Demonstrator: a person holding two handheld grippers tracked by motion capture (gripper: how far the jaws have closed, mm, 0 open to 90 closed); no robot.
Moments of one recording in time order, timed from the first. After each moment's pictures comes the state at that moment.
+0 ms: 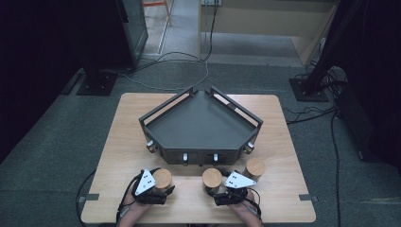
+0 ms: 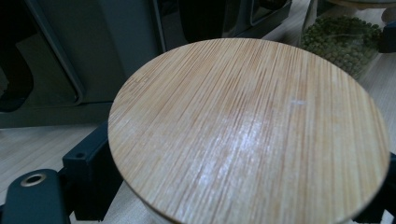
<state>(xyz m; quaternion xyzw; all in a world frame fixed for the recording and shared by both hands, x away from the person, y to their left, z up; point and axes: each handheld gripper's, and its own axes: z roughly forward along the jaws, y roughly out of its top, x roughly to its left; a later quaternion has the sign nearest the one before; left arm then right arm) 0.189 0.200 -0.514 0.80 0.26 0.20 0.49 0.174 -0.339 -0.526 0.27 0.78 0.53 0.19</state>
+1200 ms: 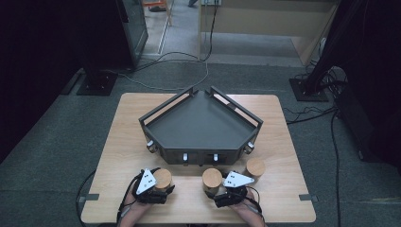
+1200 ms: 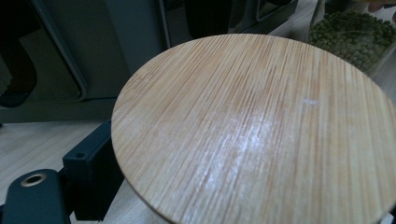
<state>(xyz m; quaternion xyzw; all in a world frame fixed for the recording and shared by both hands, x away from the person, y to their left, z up) 0.189 0.196 -0.512 0.81 0.27 0.21 0.48 0.187 -0.342 -0.518 0.26 0.80 0.51 0.15</state>
